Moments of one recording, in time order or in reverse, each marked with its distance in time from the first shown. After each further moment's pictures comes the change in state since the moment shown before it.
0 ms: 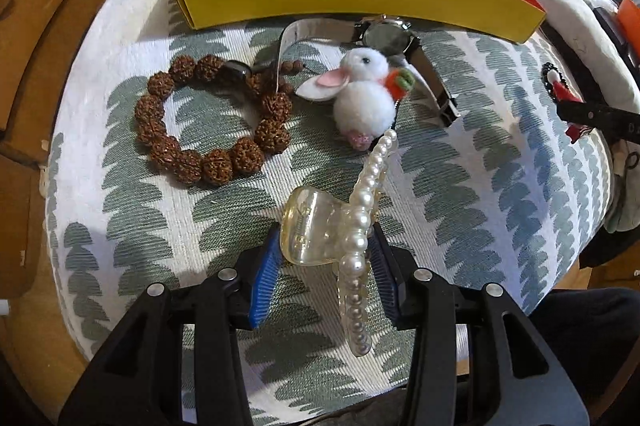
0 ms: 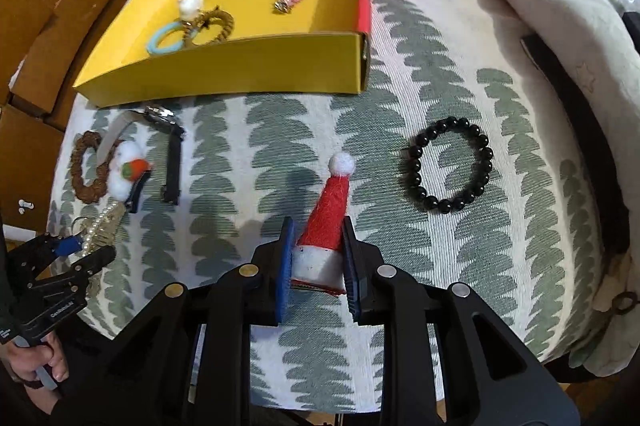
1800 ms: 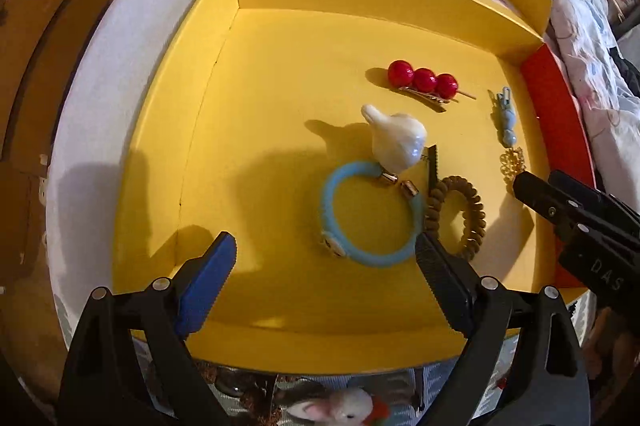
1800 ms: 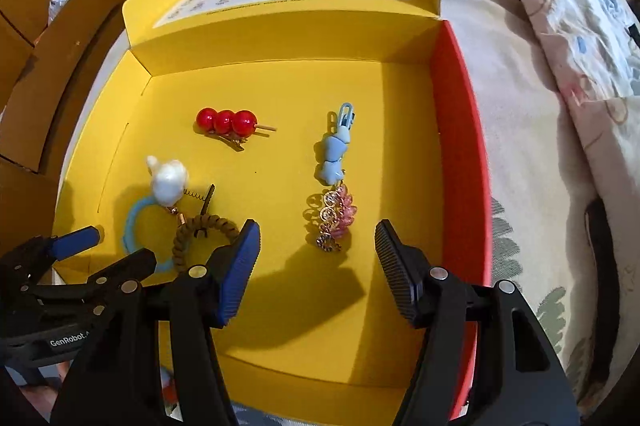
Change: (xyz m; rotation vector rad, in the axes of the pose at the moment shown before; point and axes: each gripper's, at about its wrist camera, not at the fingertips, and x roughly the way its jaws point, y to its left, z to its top) left arm 0.033 0.023 0.205 -0.170 0.019 0.028; right arm 0.056 0.041 0.184 -0.015 -0.069 -0.011
